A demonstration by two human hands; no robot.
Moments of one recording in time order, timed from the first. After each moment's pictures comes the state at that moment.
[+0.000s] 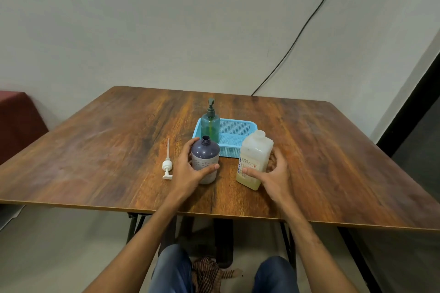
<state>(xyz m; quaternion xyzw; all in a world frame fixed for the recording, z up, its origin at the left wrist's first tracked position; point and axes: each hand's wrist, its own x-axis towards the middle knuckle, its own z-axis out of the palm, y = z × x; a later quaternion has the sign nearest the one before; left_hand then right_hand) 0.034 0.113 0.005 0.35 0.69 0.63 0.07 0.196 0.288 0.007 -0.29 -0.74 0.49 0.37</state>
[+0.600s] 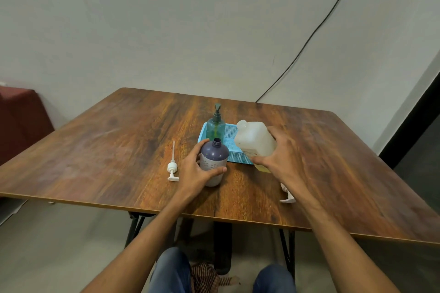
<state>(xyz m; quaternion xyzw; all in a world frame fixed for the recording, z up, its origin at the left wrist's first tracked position) 0.035 0.117 0.012 0.36 0.69 0.63 0.05 0.187 0.297 0.086 -0.24 -0.89 0.17 0.35</state>
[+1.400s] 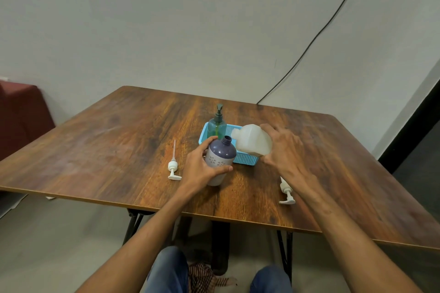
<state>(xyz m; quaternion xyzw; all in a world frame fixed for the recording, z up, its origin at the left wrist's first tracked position) 0.039 0.123 0.025 0.39 0.70 0.59 0.04 0.182 0.297 0.108 -0.24 -0.94 -0.03 0.26</state>
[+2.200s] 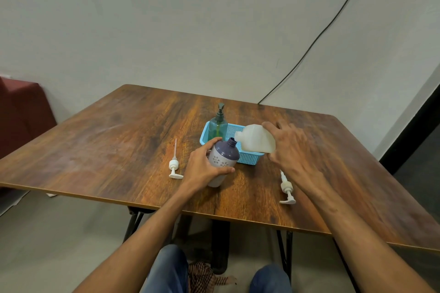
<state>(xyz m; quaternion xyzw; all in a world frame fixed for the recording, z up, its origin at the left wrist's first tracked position) 0.039 0.126 0.026 0.39 0.74 0.55 0.04 0.188 0.296 0.122 -0.23 -0.94 -0.11 0.21</state>
